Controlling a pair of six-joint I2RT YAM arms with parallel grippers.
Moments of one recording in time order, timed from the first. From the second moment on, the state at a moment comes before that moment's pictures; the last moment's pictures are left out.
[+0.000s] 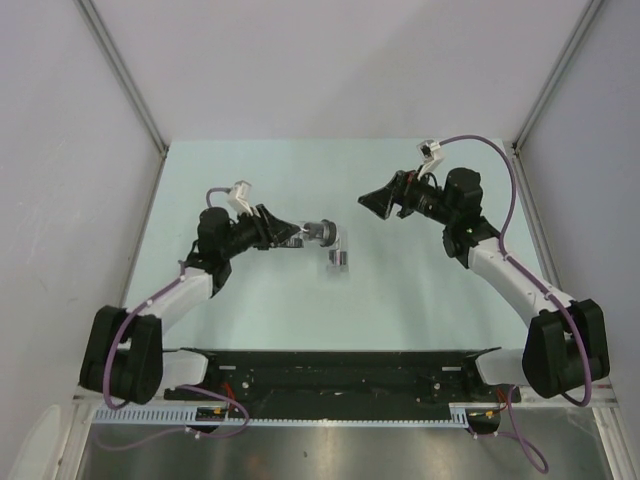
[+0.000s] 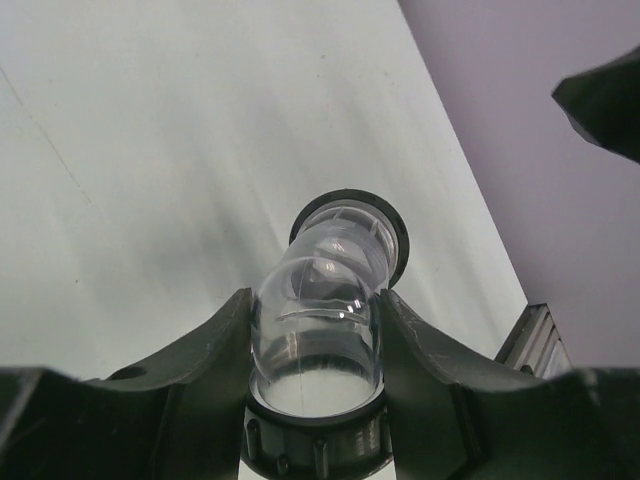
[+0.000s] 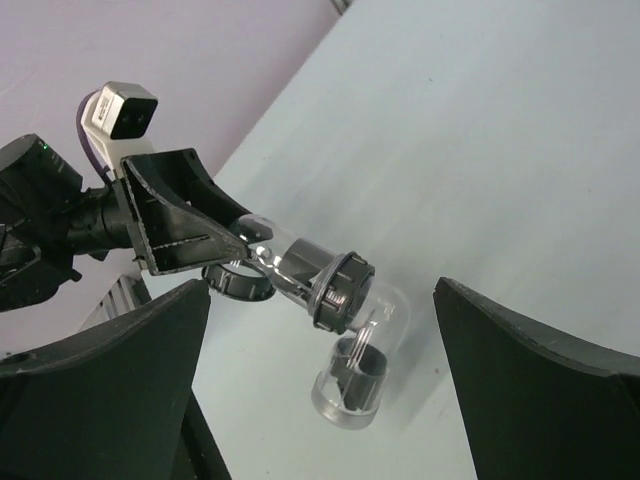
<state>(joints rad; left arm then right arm) -0.24 1.21 0.56 0.44 0.54 -0.63 0.31 1.32 0.93 0.33 -0.62 0.50</state>
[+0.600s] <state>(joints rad) -0.20 1.75 0.82 0.44 0.64 -0.66 0.37 1.32 0.97 0.07 -0.54 0.49</state>
